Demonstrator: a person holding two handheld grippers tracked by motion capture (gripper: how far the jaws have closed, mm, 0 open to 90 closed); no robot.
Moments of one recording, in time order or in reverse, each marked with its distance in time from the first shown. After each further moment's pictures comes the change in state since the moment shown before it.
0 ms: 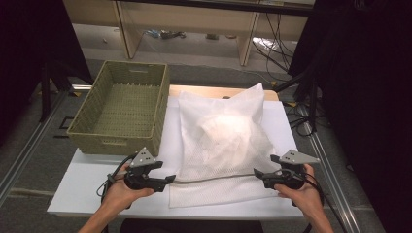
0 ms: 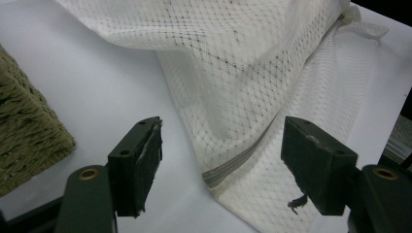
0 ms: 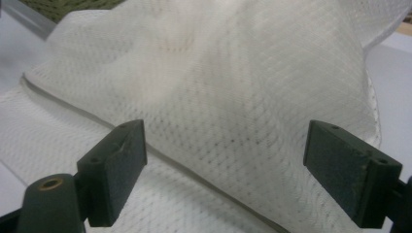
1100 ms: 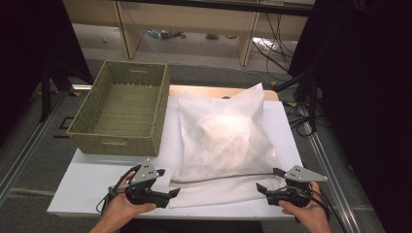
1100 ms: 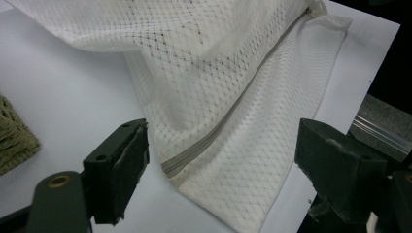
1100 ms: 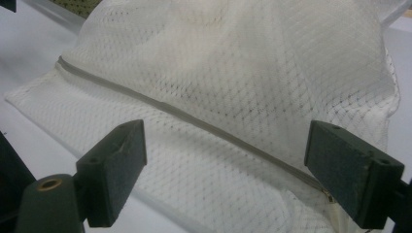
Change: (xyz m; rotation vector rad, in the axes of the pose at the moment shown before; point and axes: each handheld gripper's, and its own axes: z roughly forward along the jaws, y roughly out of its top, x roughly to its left) left arm -0.030 -0.012 -0.009 -0.018 -0.021 0.064; right arm 0.020 -0.026 -0.025 -0.013 0.022 0.015
